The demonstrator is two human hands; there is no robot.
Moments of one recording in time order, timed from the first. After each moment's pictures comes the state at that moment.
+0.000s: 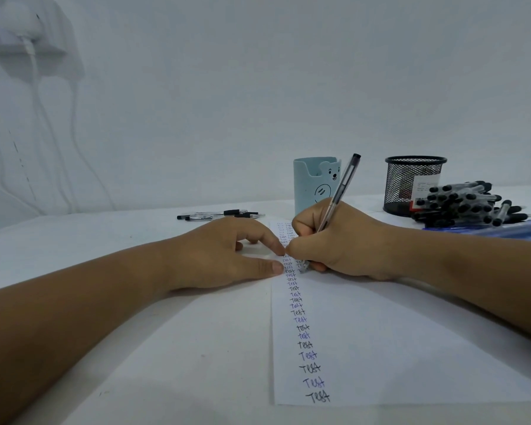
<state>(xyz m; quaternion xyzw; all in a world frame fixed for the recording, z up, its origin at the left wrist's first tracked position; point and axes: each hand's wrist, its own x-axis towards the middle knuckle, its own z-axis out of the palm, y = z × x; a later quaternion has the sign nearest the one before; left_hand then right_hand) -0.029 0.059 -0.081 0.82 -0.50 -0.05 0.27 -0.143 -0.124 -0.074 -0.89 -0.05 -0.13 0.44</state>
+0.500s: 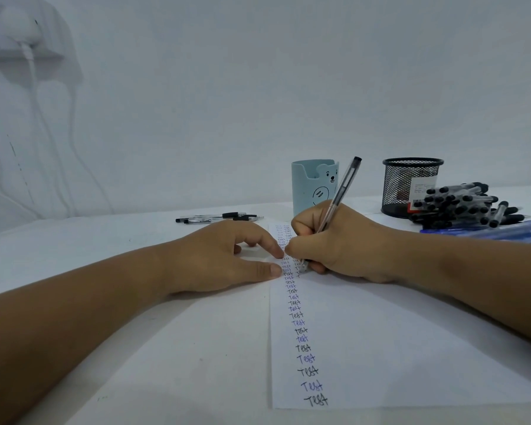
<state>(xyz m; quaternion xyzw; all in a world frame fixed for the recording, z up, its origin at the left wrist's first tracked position) -0.032 0.059 -0.080 0.82 -0.50 -0.06 0.28 -0.140 -0.127 -0.076 -0.88 -0.06 -0.15 0.46</state>
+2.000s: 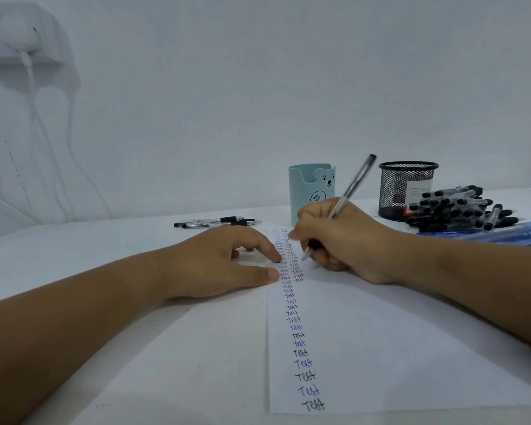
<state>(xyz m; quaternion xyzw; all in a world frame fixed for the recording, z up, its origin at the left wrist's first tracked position) -0.032 0.060 -0.079 0.82 -0.50 -0.06 0.27 -0.137 -0.132 -0.075 -0.81 0.01 -0.16 0.57</state>
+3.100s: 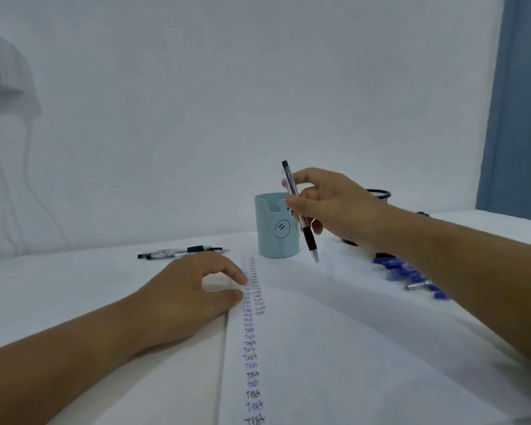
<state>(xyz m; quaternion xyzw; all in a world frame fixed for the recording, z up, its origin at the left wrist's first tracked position) -0.042 0.052 -0.089 0.83 -0.44 0.04 0.35 -0.143 -0.186 -0.021 -0.86 -0.01 -0.27 0.44</state>
